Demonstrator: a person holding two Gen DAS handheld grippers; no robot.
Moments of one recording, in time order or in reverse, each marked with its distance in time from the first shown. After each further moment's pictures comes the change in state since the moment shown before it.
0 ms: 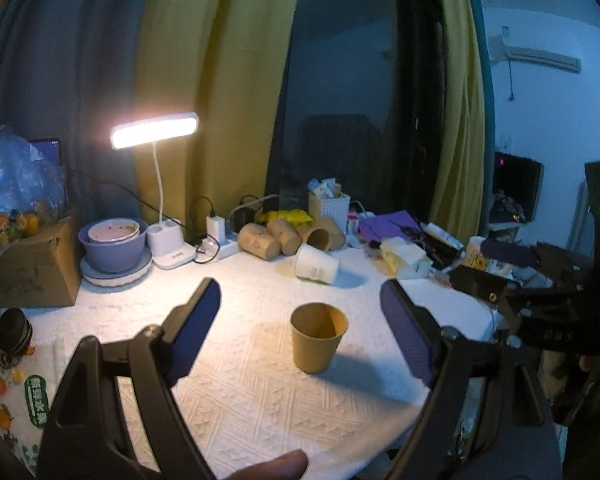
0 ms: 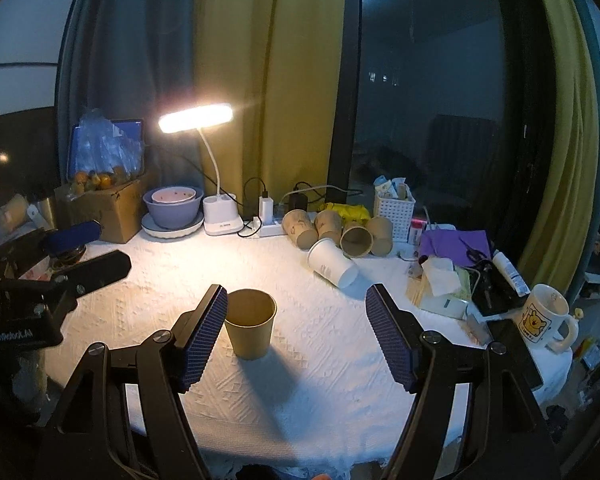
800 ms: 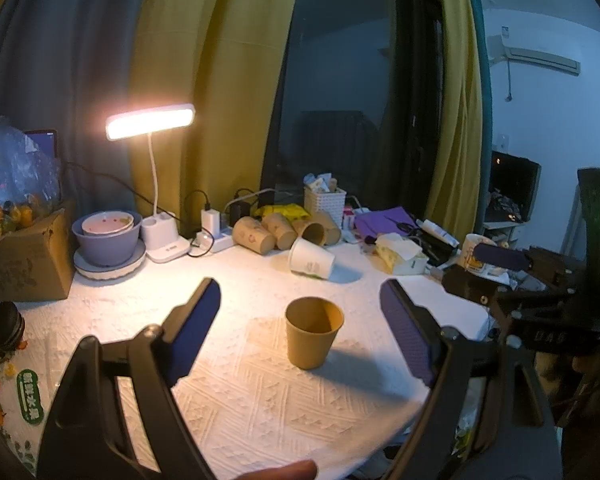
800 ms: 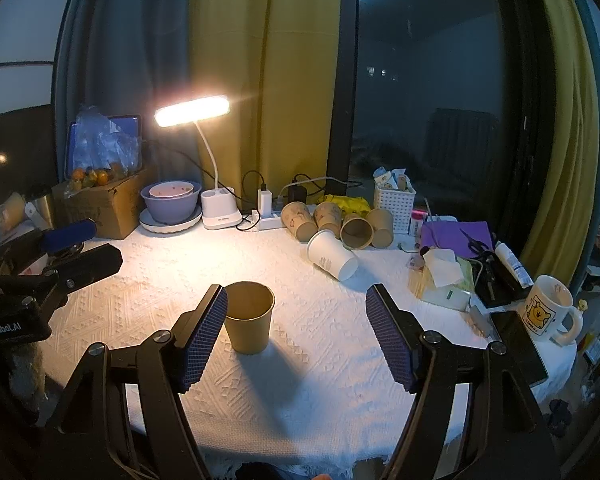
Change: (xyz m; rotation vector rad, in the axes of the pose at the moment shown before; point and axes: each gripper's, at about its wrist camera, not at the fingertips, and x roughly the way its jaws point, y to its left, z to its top) left arm 0.006 -0.001 -0.006 0.002 0.021 -0.020; right arm 0.008 0.001 -0.002 0.006 0.024 -0.001
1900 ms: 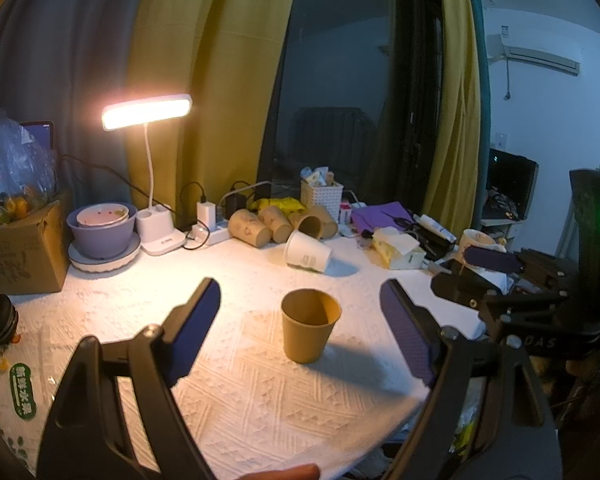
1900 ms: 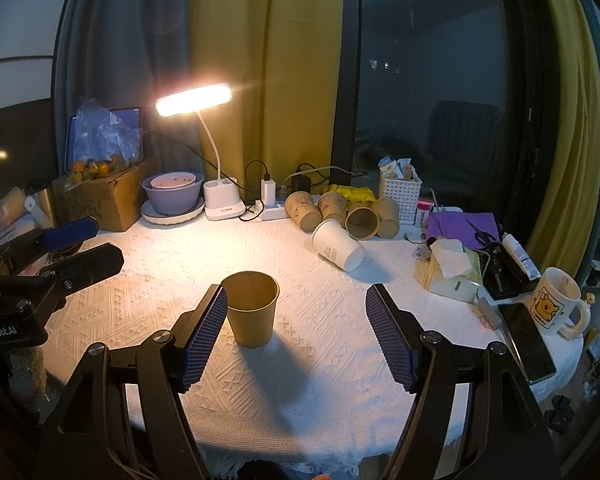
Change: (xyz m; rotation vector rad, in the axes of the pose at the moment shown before) left arm 0.002 -0.007 -0.007 -0.010 0.011 -0.003; right arm 0.010 0.008 -0.008 0.011 0.022 0.001
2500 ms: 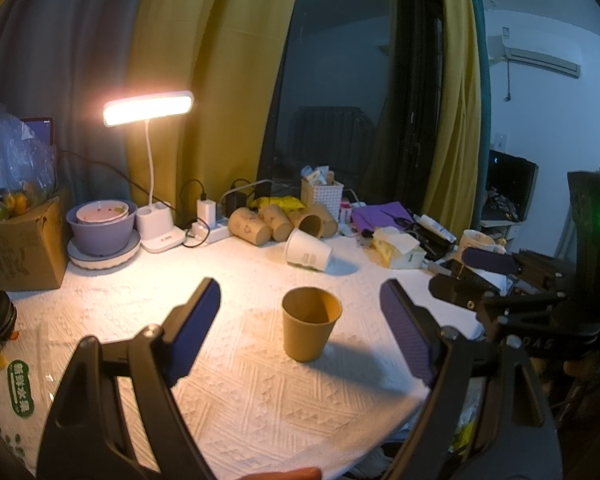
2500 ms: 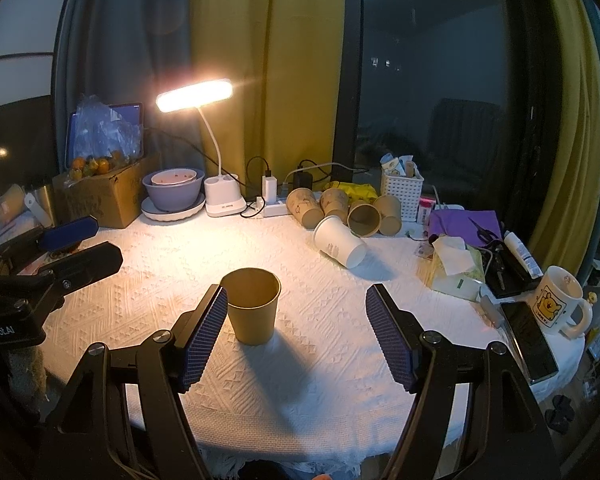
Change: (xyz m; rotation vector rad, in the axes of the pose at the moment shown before) left arm 0.001 0.001 -0.001 -0.004 -0.002 -0.001; right arm 0.002 0.004 -0.003 0.001 0.004 -0.001
